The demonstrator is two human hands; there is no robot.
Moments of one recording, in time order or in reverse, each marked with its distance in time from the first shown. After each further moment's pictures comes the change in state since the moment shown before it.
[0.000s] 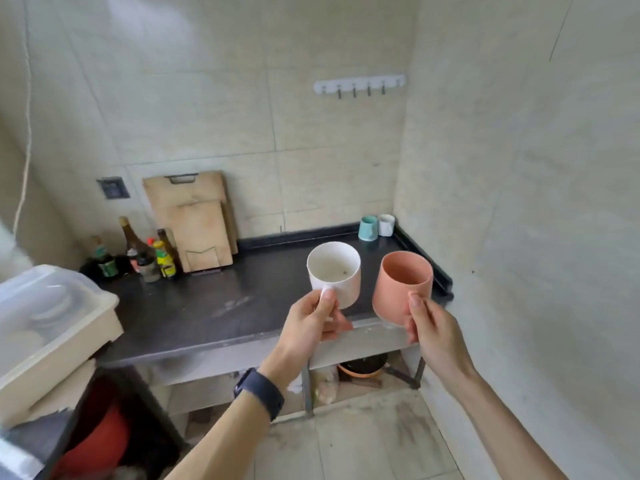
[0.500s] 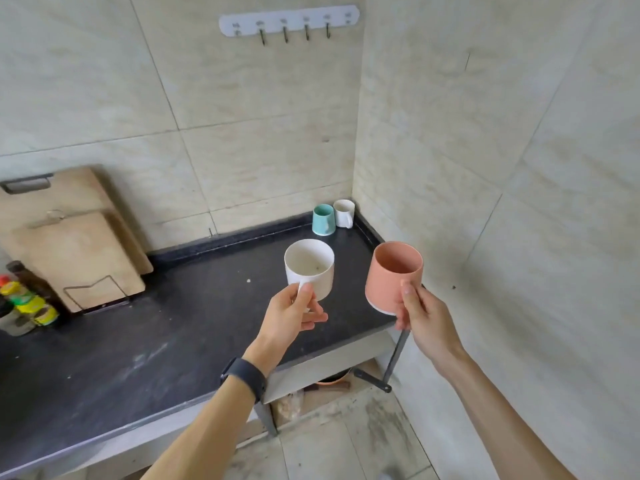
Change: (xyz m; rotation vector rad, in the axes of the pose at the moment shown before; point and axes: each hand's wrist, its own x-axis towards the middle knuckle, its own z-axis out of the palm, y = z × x) left_hand 0.310 -0.047 0.054 0.170 -0.063 -0.146; right_hand 0.264 0.103 -0.027 -0.074 0.067 0.207
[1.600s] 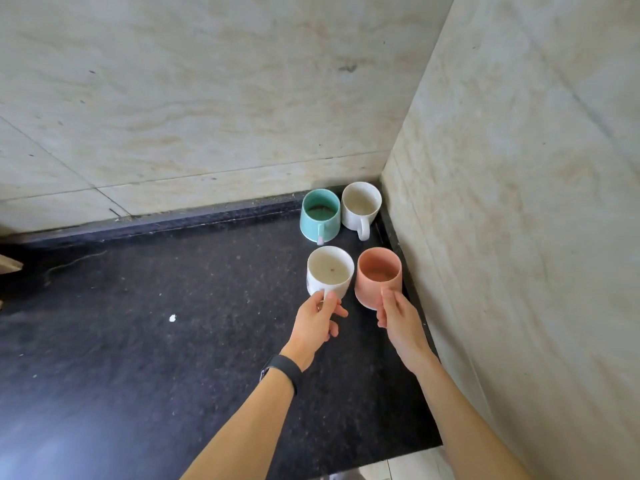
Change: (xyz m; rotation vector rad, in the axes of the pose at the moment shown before) left_hand 0.451 -0.113 0.119 -0.164 0.069 -0.519; right_hand 0.453 0.198 0.114 -0.116 -0.272 0.495
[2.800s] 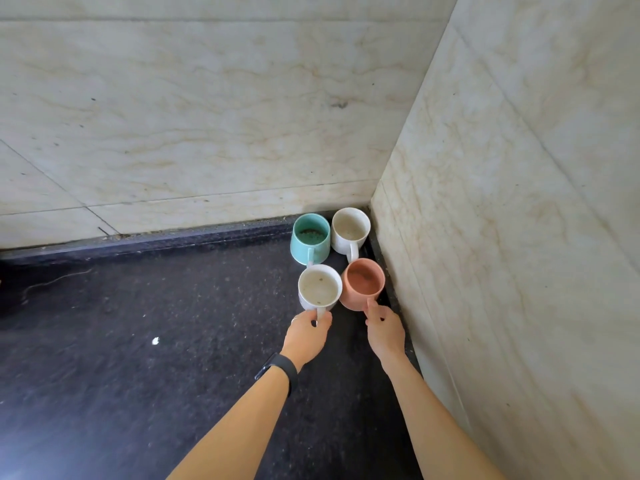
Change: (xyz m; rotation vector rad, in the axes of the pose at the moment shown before) left_hand 0.042 0.006 0.009 0.430 0.042 -0.062; right_hand 0.047 0.001 0.014 -0.180 0.163 0.095
